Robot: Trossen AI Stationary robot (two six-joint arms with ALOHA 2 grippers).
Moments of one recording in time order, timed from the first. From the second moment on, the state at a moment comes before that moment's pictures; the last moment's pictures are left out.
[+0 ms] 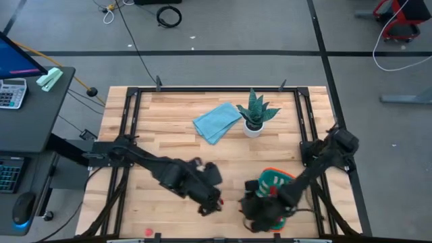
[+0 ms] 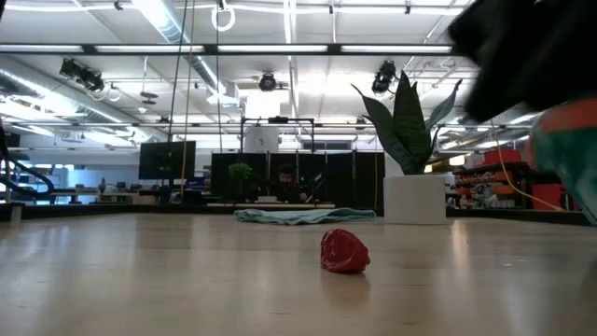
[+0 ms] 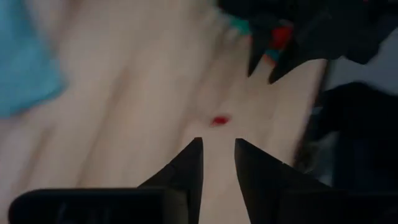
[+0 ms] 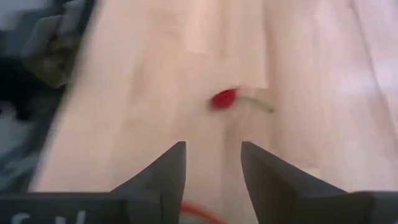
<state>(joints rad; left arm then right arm) -0.51 2.08 2.34 -1.41 -0.30 -0.82 0.75 1.83 1.15 -0.31 0.48 0.49</state>
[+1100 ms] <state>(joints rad) -0.70 2.06 2.32 -1.57 -0.39 -1.03 0.58 1.97 1.15 0.03 0.29 0.55</state>
